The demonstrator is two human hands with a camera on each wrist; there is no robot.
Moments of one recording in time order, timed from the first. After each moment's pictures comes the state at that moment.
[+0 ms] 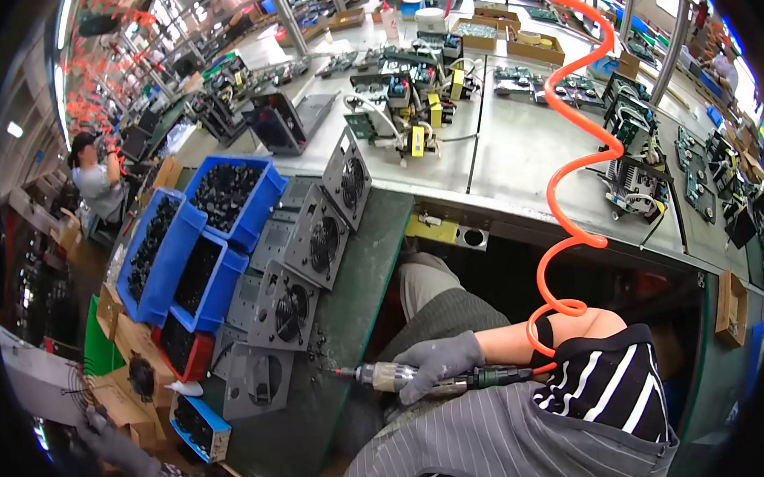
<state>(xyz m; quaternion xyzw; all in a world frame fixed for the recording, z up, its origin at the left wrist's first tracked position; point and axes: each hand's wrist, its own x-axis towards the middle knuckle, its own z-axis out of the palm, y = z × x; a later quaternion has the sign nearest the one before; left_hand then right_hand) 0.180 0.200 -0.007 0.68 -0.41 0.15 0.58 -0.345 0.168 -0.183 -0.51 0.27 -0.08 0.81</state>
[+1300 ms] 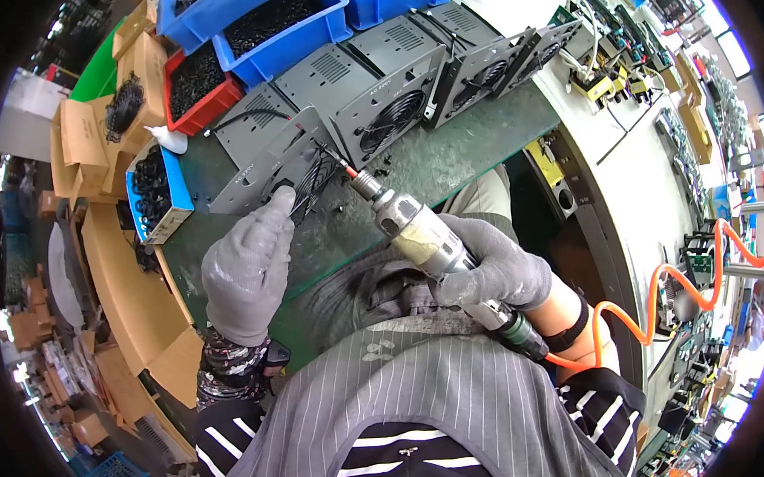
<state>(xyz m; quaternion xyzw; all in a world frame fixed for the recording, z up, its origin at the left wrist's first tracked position) -0.048 0.232 -0.101 0.65 -0.69 -0.03 0.32 -0.313 0.135 -0.099 -0.47 0.29 -0.08 0.83</state>
